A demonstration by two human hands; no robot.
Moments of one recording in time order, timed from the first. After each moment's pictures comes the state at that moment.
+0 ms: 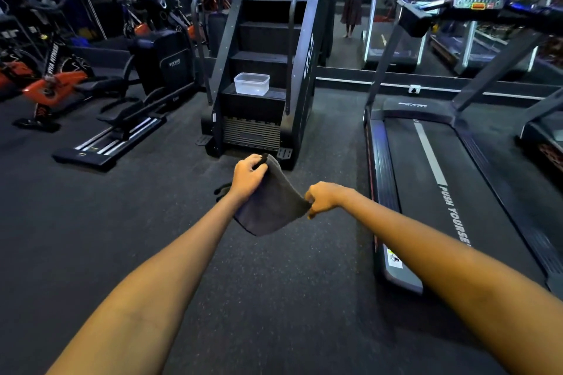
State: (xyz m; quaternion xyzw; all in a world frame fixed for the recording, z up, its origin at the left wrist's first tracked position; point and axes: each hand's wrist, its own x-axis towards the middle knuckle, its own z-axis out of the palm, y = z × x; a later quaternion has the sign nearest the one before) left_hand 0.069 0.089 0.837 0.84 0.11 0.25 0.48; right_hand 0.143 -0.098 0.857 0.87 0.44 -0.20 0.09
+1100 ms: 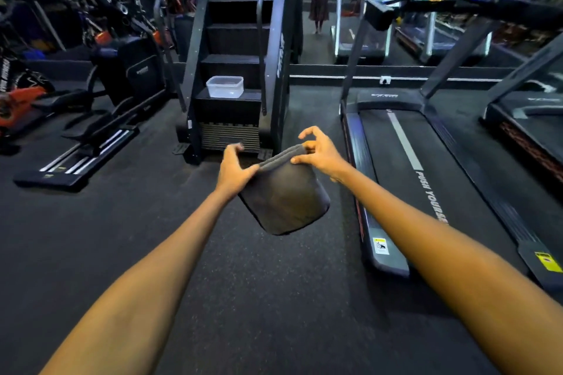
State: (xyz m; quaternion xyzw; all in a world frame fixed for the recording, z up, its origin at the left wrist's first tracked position) left_hand 0.086 0.088 0.854 0.86 0.12 0.20 0.45; right_hand 0.172 -0.120 0.892 0.76 0.27 -0.12 -0.58
